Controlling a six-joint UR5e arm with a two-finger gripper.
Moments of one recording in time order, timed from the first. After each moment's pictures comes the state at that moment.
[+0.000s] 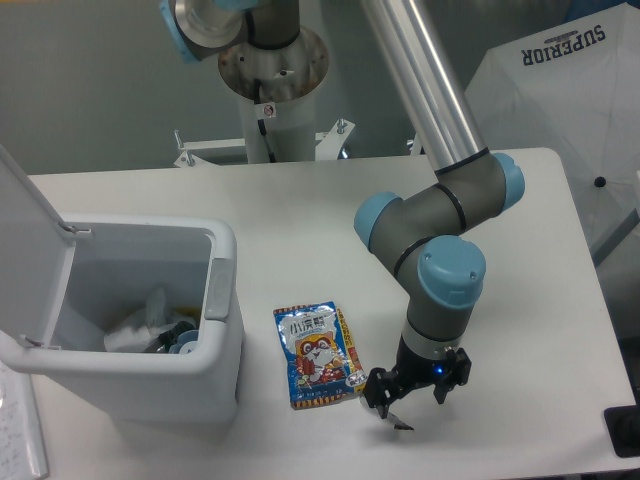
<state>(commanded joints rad) 2.52 -2.28 -1.42 -0.77 1.39 0.21</state>
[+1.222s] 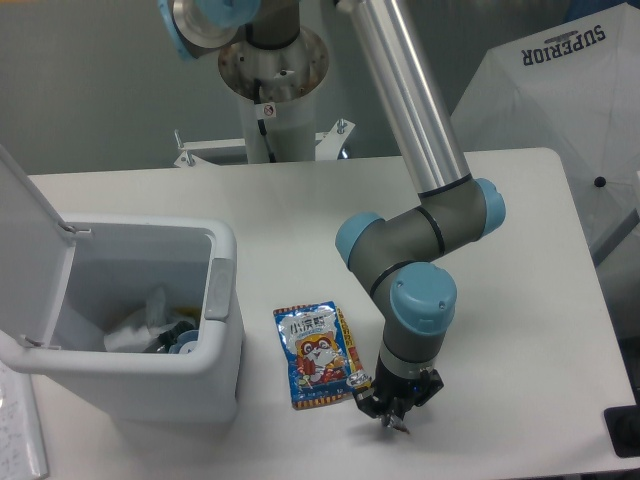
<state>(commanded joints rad) 2.48 -2.30 -1.41 -0.78 1.44 0.20</state>
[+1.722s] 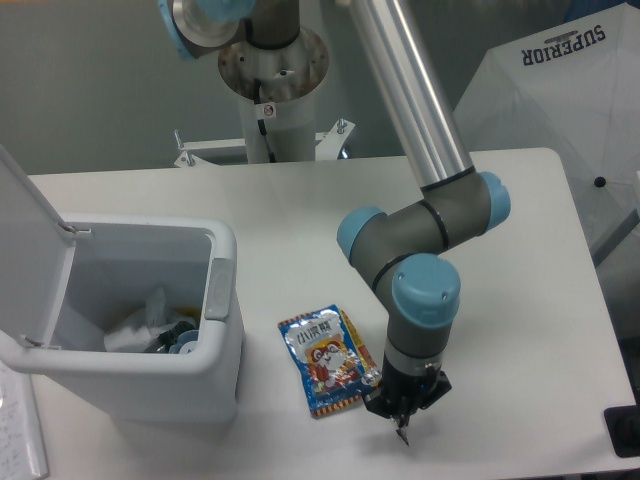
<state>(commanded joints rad) 2.50 -2.21 -1.34 -0.77 1.42 0.22</state>
